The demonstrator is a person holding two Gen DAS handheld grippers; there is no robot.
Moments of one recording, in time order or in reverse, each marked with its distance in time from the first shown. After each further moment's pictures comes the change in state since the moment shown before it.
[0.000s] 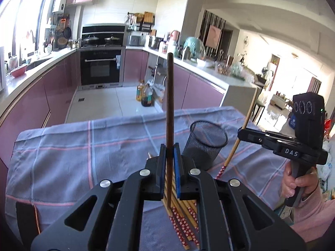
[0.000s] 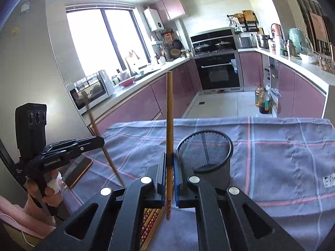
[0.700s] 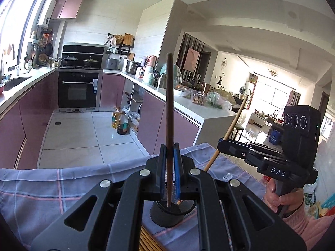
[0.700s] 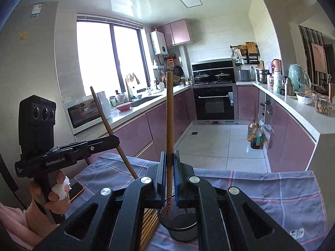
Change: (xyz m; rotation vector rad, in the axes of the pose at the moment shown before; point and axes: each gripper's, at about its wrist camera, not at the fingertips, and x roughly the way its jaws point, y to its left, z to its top) left arm 0.008 -0.061 0.102 0.025 -0.136 -0.161; right arm -0.020 -0.013 0.085 -0.107 -0.136 -0.069
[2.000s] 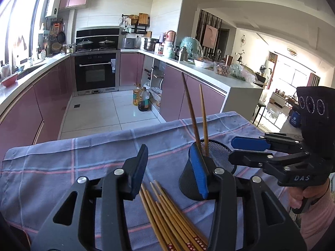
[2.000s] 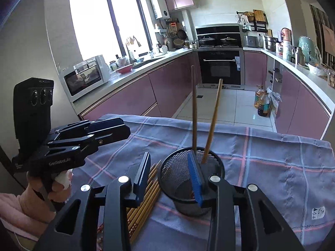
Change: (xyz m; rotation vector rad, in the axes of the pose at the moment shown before) left arm 0.037 0.038 -0.080 0.034 0.156 0.172; right arm 0.048 0.022 -0.068 0.001 0.252 0.078
